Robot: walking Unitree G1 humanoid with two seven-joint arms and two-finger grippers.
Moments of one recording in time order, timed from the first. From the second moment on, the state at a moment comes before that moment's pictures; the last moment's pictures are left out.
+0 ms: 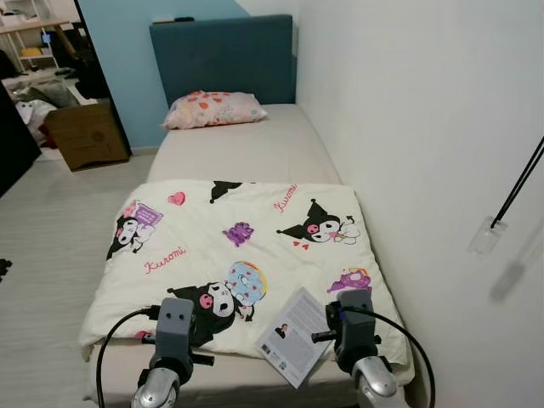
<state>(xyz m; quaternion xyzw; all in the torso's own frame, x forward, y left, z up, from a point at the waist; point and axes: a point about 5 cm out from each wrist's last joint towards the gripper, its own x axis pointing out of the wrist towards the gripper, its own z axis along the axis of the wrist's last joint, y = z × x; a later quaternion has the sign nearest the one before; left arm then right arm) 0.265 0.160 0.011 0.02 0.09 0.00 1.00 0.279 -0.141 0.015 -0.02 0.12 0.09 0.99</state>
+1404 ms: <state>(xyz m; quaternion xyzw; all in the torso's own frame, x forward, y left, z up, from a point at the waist) 0.263 0.169 0.011 0.03 0.09 0.02 0.99 0.277 -0.137 0.013 -0.03 0.12 0.10 0.99</state>
